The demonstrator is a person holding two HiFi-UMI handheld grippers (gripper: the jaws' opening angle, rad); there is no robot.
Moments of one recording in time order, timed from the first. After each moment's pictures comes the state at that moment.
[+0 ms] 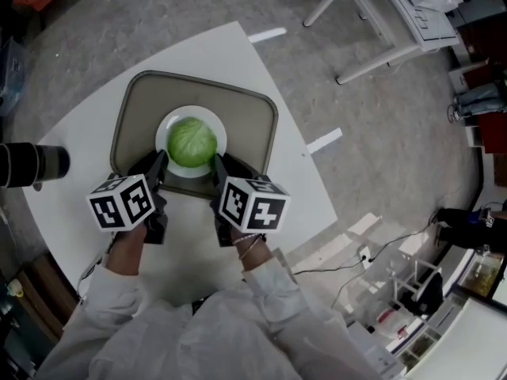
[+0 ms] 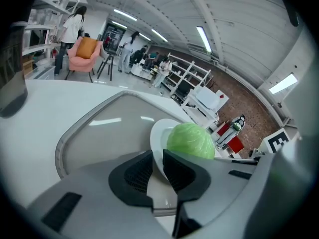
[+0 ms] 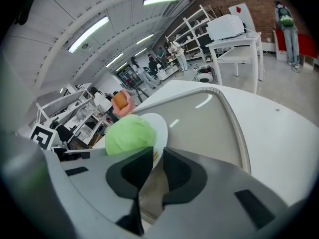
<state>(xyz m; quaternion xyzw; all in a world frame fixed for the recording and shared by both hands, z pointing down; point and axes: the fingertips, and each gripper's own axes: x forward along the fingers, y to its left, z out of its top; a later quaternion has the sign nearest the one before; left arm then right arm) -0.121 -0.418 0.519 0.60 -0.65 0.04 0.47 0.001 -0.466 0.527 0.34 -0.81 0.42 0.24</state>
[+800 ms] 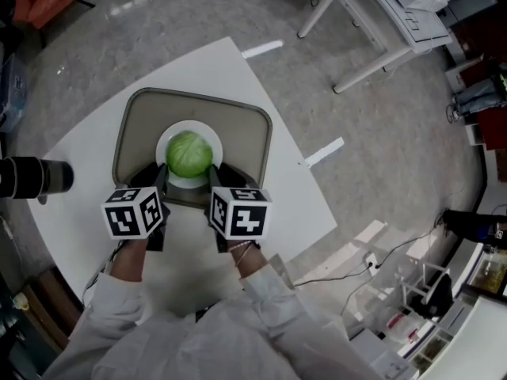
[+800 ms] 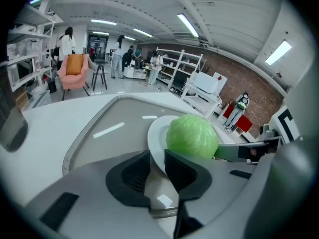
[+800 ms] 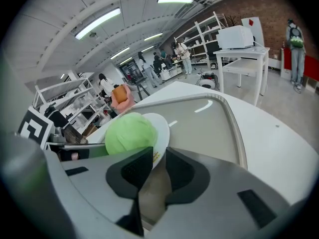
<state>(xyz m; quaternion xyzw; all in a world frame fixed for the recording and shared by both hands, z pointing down) -0.124 -0.419 0.526 0.61 -0.66 0.15 0.41 -0.005 -0.467 0.532 0.34 -0.82 0.36 0.27</state>
